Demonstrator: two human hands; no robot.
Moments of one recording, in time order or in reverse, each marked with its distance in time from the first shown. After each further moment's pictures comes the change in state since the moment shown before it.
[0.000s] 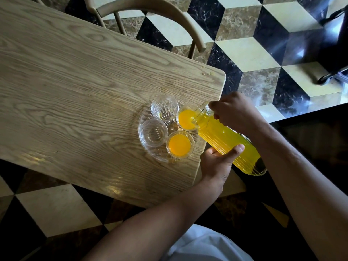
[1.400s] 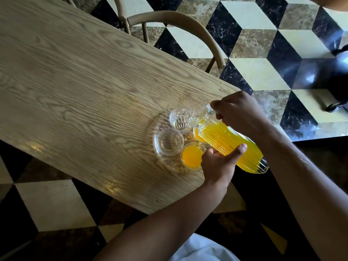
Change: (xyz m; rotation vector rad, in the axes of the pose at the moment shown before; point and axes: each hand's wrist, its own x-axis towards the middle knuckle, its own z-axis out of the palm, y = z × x) left_hand 0.013 0.047 -0.016 0.036 0.171 0.101; right_hand 0.012 -0.059 0.000 0.014 0.001 -0.165
